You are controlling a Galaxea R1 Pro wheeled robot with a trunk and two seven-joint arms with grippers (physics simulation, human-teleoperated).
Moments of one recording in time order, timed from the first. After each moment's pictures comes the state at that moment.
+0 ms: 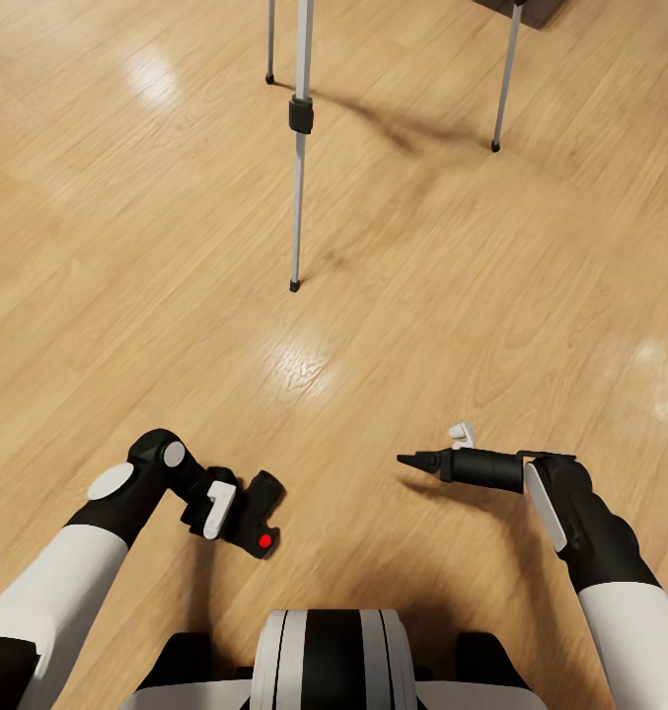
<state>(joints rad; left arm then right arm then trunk) -0.87 0.15 -0.17 -0.89 -1.10 -0.24 -1.39 -0.69 -0.19 -0.05 -1.14 -0.15 0.81 1.07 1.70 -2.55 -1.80</state>
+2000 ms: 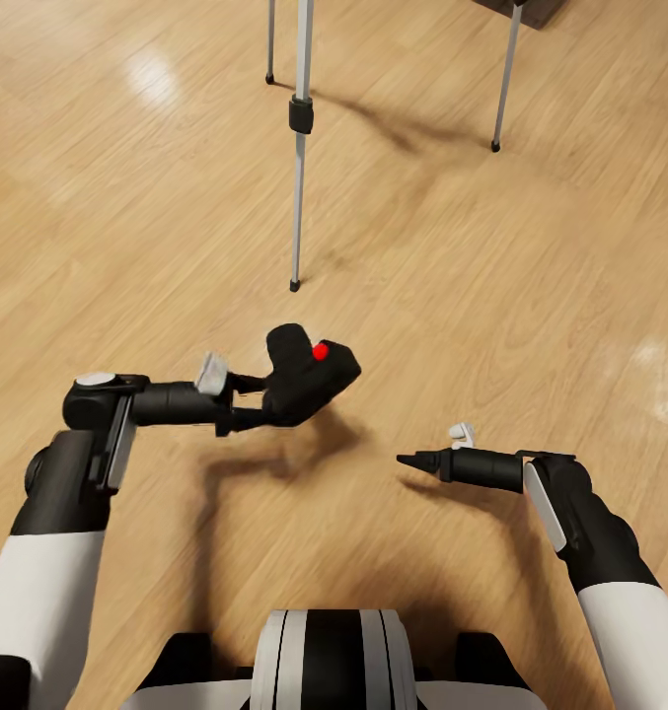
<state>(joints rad) -0.86 0.13 0.03 -1.44 -0.03 0.74 -1.47 -0.69 -0.19 -0.05 -1.15 -0.15 0.81 1.06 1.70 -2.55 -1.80</state>
